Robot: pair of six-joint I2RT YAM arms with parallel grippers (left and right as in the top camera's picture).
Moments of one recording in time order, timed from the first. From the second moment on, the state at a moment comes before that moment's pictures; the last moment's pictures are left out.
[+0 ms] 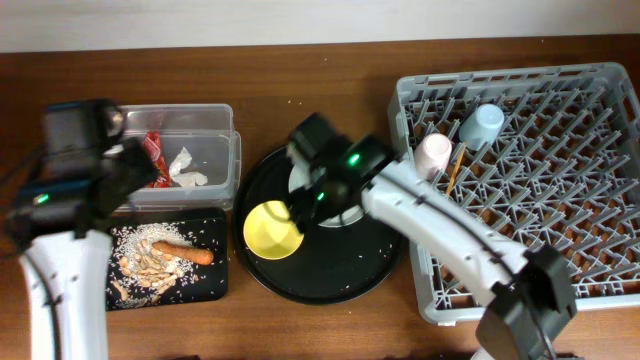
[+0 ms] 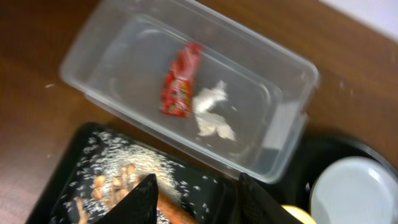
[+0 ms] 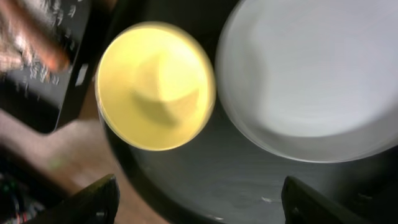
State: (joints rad) left arm 0.16 1.30 1.43 -1.06 -0.11 -0.34; right arm 0.74 1.81 1.56 -1.02 -0.18 0.23
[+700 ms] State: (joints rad) left arm 0.32 1.30 1.39 -1.19 0.01 -0.34; right arm 0.86 1.85 1.22 -0.50 0.04 0.39
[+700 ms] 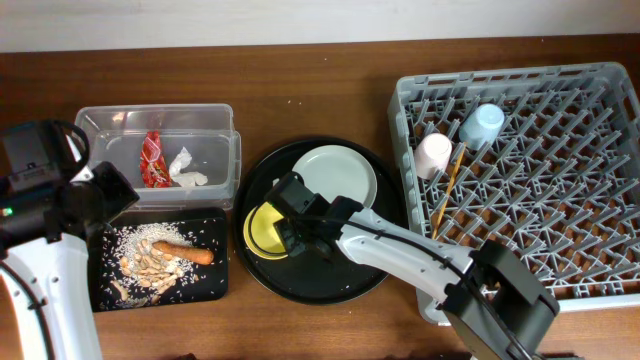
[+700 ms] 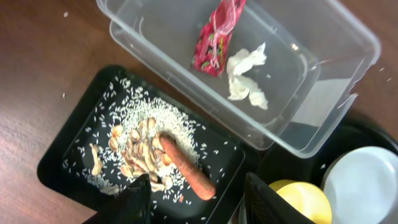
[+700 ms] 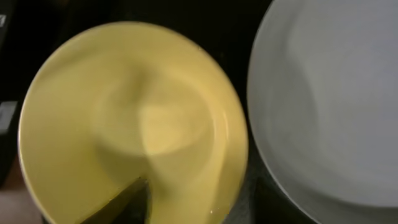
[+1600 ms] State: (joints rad) left arm 0.32 1.30 1.36 -1.19 0.01 -0.34; right arm 0.86 1.91 1.28 -0.59 0.05 0.39
